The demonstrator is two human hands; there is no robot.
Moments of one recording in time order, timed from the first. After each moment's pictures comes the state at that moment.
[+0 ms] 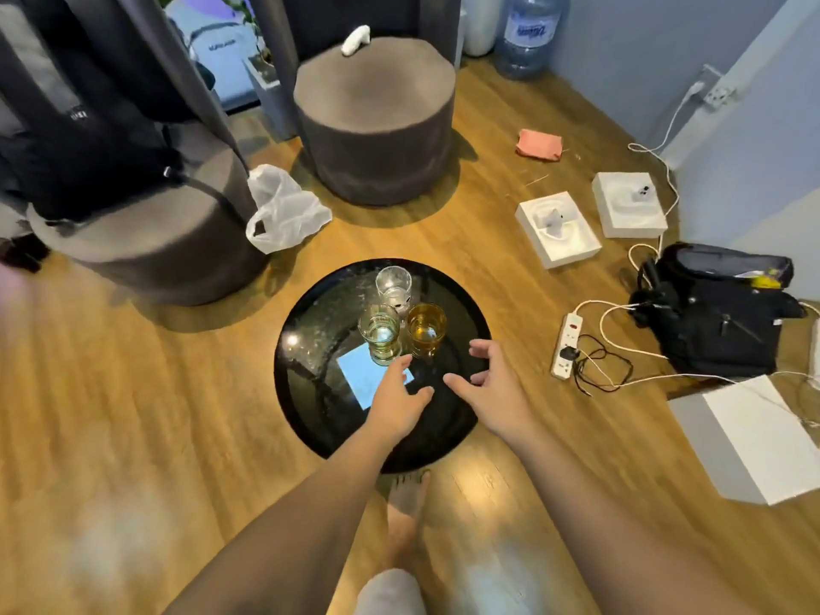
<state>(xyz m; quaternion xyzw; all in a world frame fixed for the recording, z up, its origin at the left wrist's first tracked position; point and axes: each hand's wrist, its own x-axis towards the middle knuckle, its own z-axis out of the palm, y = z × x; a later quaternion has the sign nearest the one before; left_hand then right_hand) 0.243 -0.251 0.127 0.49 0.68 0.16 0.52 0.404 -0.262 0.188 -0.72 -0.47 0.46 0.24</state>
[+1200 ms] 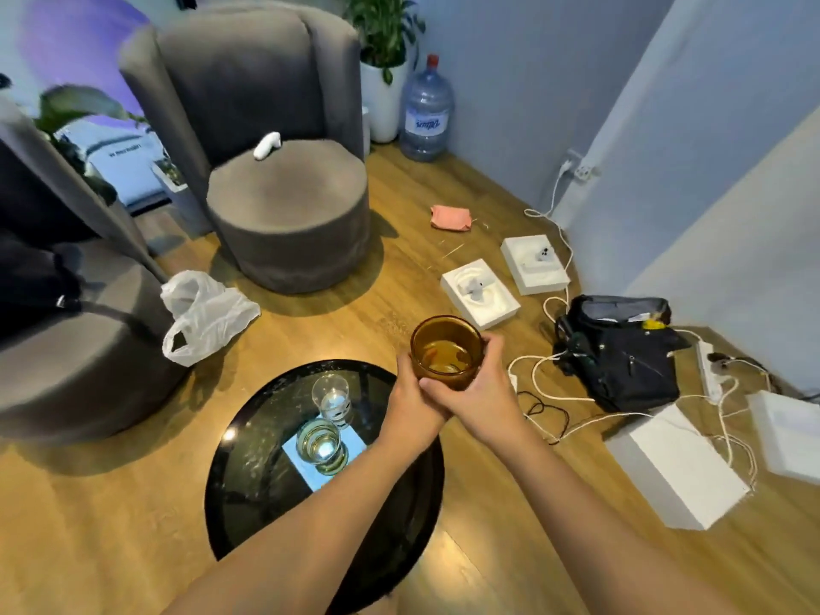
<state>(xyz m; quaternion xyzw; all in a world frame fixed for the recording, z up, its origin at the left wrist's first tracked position) 0.349 -0.127 0.242 0.56 0.53 0.30 0.57 0.463 -0.157 0.294 -0.73 -0.46 0.34 0.36</state>
